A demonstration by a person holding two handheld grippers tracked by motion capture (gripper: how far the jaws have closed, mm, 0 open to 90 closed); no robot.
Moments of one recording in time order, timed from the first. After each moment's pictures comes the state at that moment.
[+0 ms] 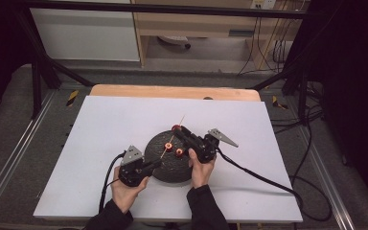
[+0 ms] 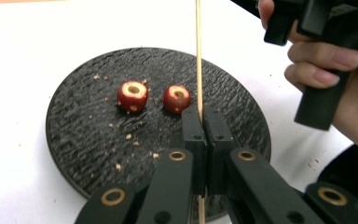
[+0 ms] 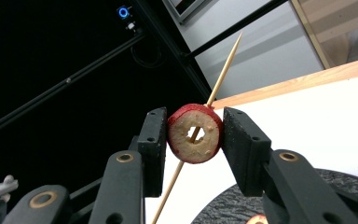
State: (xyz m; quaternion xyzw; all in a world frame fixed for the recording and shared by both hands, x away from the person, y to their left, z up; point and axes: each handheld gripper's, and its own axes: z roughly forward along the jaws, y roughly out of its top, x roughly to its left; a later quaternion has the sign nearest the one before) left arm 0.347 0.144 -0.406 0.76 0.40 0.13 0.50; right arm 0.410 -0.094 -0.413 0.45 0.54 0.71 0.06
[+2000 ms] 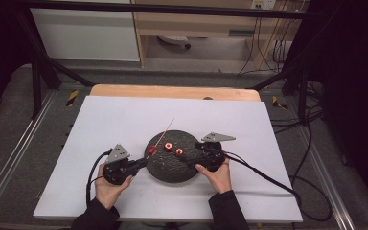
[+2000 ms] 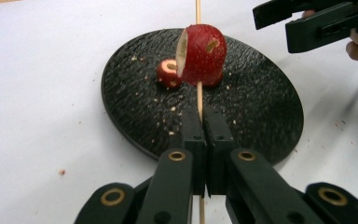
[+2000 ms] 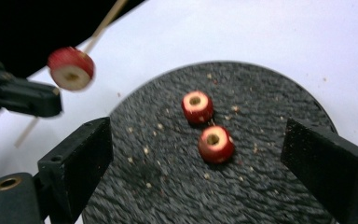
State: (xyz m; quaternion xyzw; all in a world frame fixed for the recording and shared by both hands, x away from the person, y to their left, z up) left arm 0.350 0.193 -0.409 0.79 0.37 0.14 0.47; right arm 0.403 -0.119 -0.416 0.40 0.76 0.51 0.08
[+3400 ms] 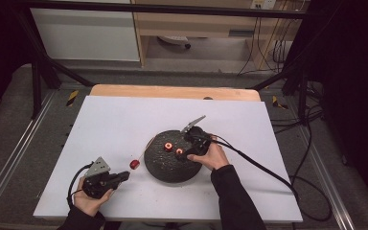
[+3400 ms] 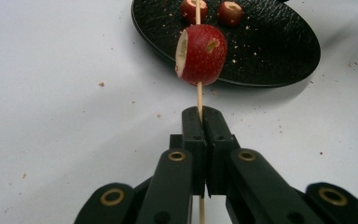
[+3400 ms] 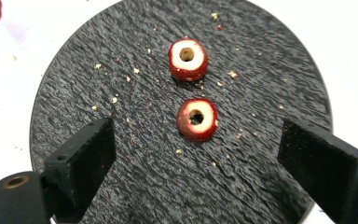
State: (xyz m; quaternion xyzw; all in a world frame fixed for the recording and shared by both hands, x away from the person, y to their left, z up) left arm 0.325 0.243 -0.433 0.80 0.38 0.12 0.44; right arm 0.449 -0.079 -0.393 0.33 0.90 0.29 0.06
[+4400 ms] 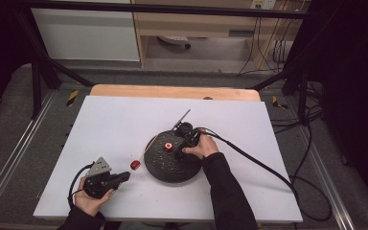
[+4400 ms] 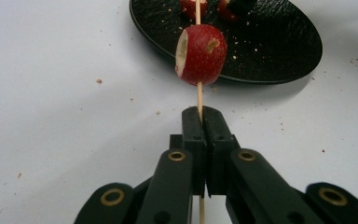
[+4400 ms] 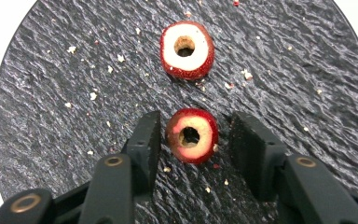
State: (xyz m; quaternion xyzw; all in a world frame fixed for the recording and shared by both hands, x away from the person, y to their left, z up) left arm 0.327 0.242 -0.435 0.80 0.38 0.12 0.44; right arm 0.487 -0.054 -0.409 0.30 0.93 0.20 0.00
